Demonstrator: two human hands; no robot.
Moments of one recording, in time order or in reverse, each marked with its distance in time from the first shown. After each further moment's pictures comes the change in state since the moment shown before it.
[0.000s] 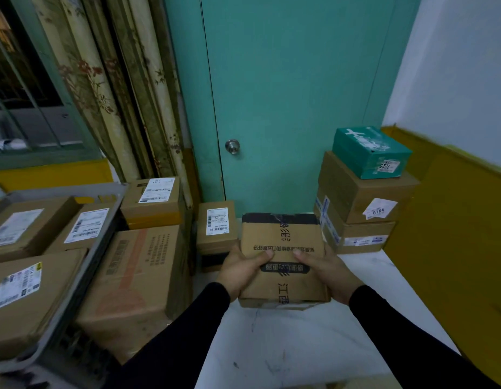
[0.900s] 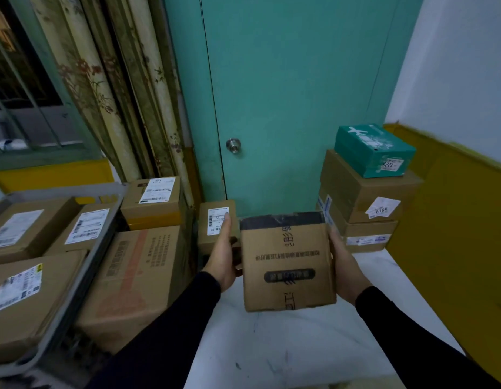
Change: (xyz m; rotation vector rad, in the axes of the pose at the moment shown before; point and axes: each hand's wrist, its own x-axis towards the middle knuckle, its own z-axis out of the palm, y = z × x) left_hand 0.006 0.027 -0.017 -0.288 0.025 -0.102; right_hand -0.001 -0.010 -0.006 0.256 0.029 -0.024
